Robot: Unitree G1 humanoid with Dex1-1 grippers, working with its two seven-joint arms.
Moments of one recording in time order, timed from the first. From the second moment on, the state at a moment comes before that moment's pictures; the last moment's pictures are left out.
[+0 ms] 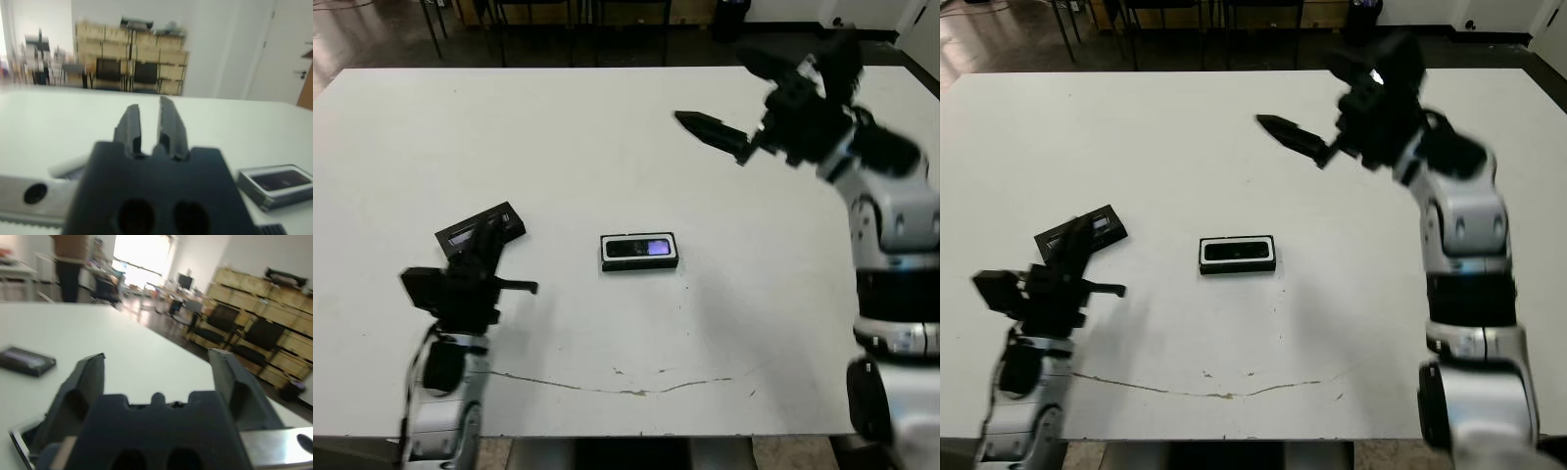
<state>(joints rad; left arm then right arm) 0.10 0.22 0.15 -0.17 -0.20 -0.25 -0.23 -0.59 -0.44 -0.07 0.10 0.15 0.21 0.74</state>
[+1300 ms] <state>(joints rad) -0.63 0.73 -0.09 0.78 -0.07 -0.13 -1.08 -0.47 -0.53 -0.04 0.12 0.20 0.23 0.71</state>
